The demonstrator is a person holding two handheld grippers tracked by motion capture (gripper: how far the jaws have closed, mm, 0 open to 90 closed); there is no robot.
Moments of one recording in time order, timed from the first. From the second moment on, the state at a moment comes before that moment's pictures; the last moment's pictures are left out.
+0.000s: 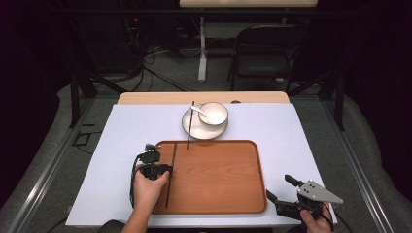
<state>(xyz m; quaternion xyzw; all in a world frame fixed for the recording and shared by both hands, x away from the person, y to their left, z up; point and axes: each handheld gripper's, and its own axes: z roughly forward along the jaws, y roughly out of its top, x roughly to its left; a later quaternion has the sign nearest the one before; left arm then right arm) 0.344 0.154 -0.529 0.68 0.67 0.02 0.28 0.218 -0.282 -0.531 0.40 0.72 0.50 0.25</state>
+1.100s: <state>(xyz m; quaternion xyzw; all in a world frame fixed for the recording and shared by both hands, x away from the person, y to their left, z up) 0.403 0.166 -0.474 0.70 0.60 0.12 0.36 0.218 -0.282 -0.531 0.41 0.72 0.50 0.25</state>
